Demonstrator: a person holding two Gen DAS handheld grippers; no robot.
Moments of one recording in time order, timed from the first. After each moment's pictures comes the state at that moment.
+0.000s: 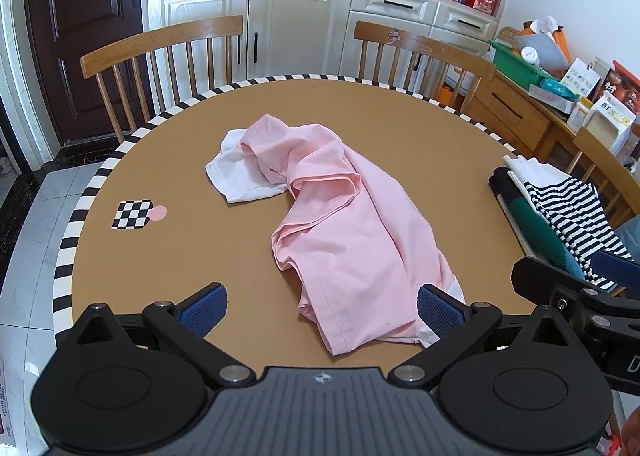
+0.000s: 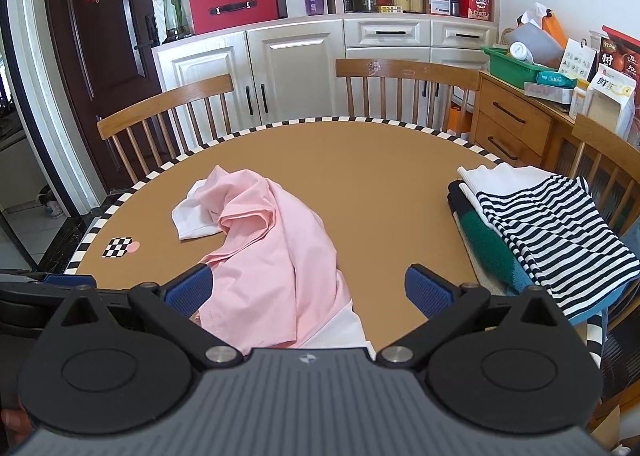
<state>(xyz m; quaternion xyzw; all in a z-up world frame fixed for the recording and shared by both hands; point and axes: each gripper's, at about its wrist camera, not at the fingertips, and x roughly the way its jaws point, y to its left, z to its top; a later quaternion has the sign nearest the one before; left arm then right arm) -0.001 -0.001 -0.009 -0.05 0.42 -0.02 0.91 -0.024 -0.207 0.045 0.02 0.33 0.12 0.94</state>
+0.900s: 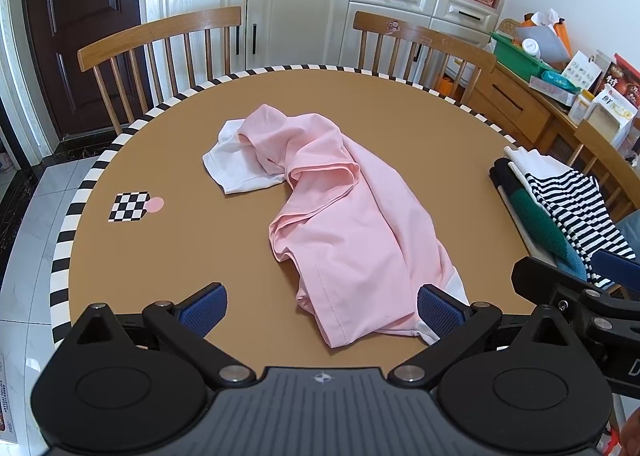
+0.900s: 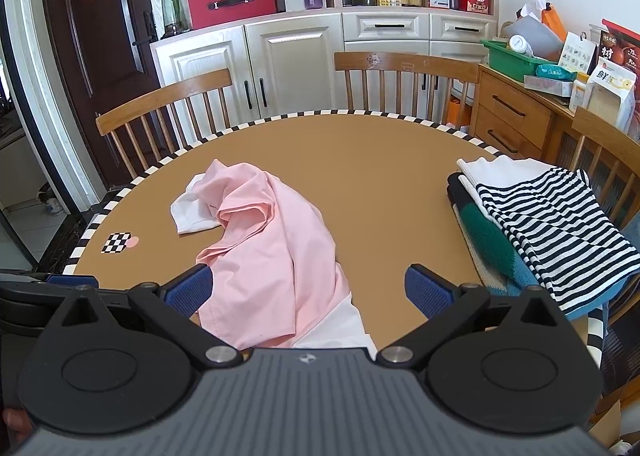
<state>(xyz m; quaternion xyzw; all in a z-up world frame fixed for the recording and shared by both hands) 0.003 -0.004 -0.014 -0.05 0.43 -0.02 0.90 -0.020 -0.210 0.042 0.03 0.34 0.12 0.93</state>
